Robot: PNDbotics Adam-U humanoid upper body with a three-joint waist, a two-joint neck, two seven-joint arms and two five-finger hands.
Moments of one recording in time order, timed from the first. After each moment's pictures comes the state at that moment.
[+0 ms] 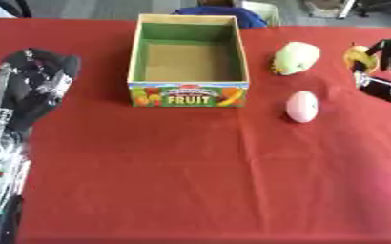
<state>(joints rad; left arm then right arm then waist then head) -0.29 0.26 0.03 -1.85 0.02 0.10 0.05 -0.76 -0.55 0.10 -1.00 0.71 -0.28 -0.35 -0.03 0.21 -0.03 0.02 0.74</state>
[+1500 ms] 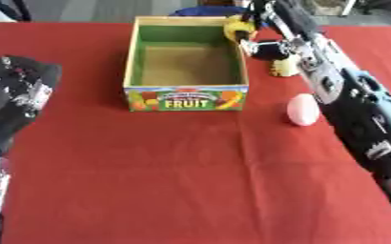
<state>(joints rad) -0.35 0.25 -0.01 -1.85 0.04 0.10 0.01 -1.05 -0.29 0.15 -0.86 0.91 -0.43 -0.17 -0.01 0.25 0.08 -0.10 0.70</state>
